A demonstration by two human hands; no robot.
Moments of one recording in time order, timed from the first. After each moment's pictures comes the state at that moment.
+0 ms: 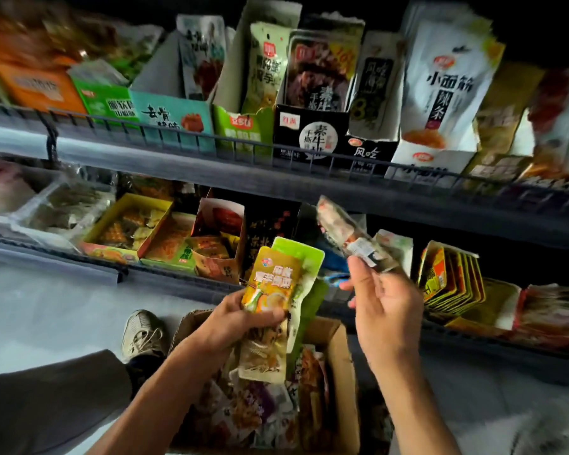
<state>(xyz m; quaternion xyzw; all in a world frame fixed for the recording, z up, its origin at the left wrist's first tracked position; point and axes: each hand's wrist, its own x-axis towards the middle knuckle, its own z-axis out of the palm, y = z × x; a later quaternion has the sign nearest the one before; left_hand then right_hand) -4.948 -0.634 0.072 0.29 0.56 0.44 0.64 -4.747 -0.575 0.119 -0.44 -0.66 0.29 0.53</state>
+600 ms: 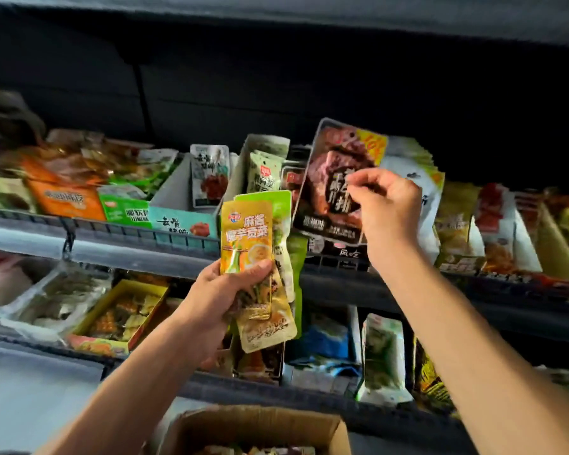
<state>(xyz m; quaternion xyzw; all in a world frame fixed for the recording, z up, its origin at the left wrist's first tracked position) -4.973 -0.569 0.237 0.26 0.49 0.61 0.56 -4.800 -0.446 0.306 -0.43 -0.58 0.35 0.60</state>
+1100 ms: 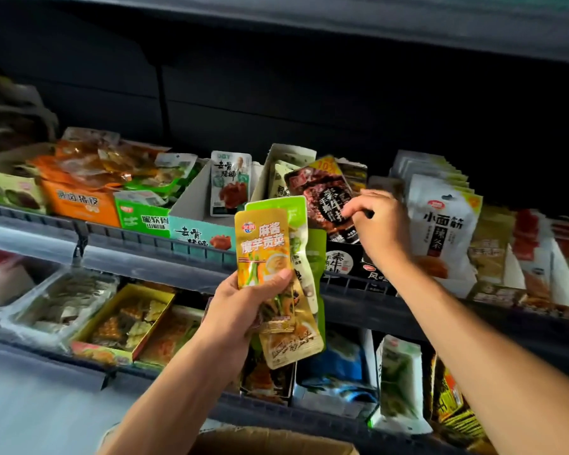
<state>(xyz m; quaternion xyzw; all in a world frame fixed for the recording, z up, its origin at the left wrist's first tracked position) -4.989 -0.556 0.237 0.24 0.45 0.64 0.57 -4.835 -0.379 0.279 -0.47 -0.75 0.09 0.46</state>
